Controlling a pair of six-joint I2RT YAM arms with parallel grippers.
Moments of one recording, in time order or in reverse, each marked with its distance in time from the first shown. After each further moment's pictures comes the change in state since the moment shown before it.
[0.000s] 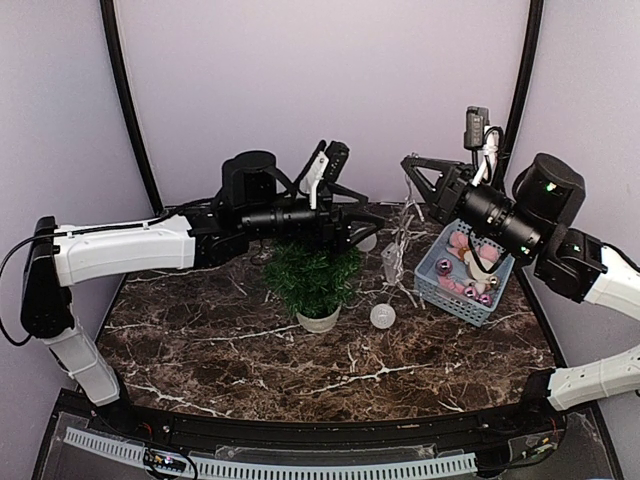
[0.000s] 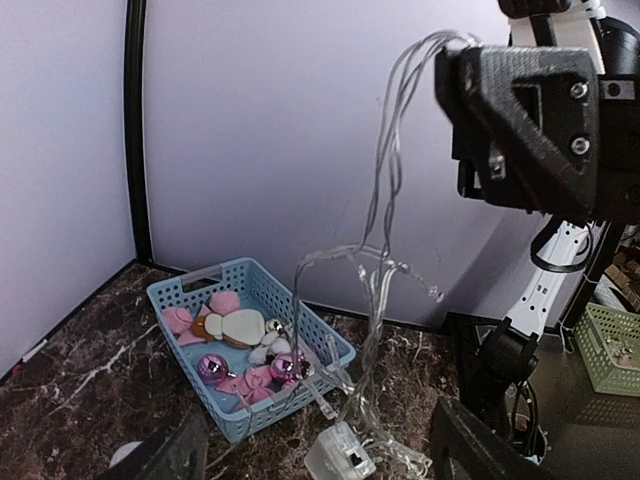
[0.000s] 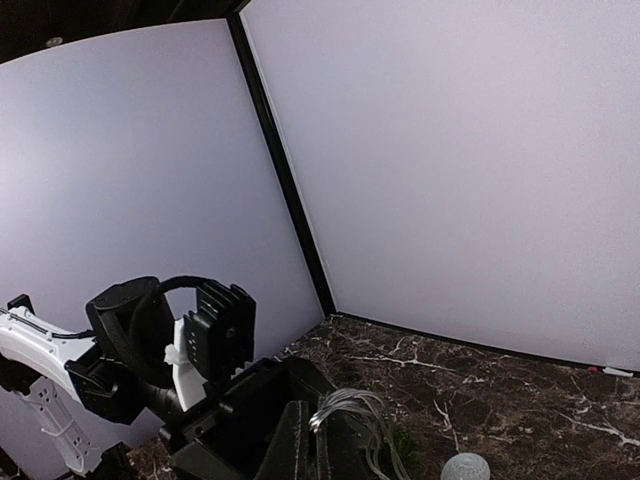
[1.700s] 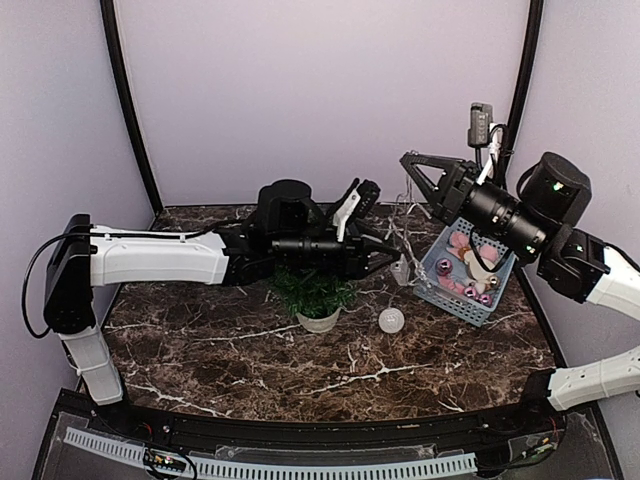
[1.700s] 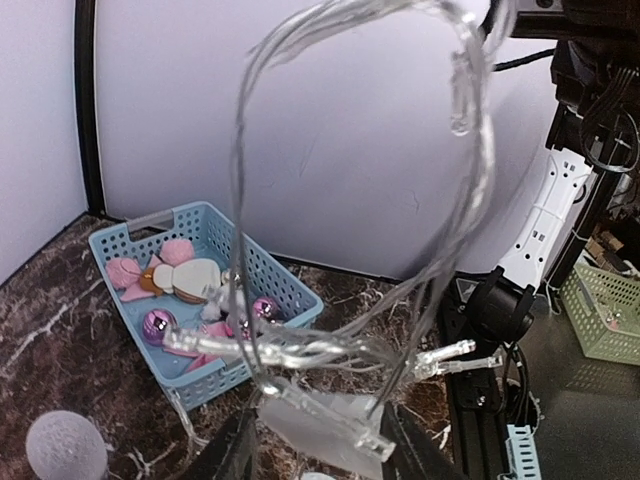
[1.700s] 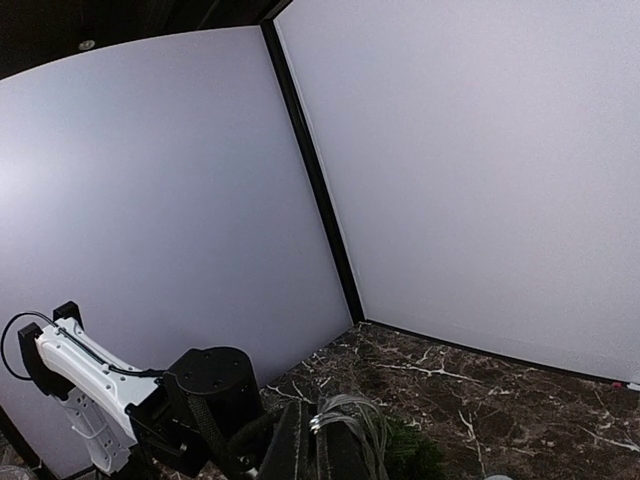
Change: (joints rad) left arm -0.068 0.148 0.005 0.032 0.034 -0.005; right arm 0.000 -0.009 0.002 0.028 -0.087 0.007
